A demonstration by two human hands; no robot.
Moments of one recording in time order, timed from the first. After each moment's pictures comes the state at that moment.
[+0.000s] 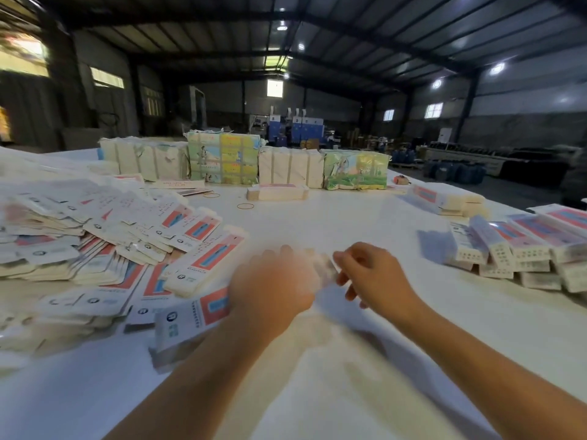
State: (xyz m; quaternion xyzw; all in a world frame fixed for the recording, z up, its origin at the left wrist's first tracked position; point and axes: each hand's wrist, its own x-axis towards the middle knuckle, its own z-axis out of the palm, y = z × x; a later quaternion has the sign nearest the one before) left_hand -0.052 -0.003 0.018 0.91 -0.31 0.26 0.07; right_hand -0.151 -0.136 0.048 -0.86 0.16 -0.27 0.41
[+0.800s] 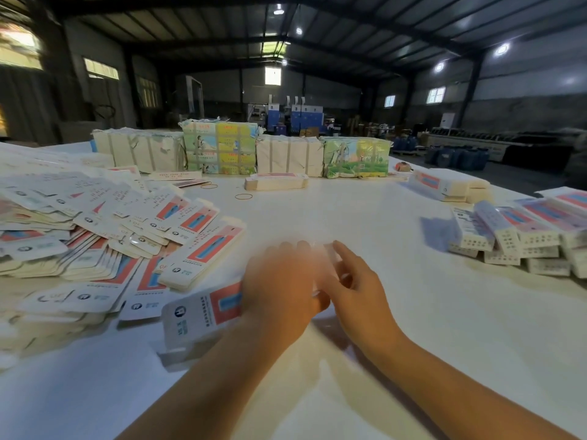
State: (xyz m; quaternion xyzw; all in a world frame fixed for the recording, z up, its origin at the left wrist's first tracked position) left_hand -0.067 -0.016 0.009 0.88 -0.35 0.32 0.02; right_hand -0.143 -0.107 0.003 -0.79 0.13 -0.34 0.49
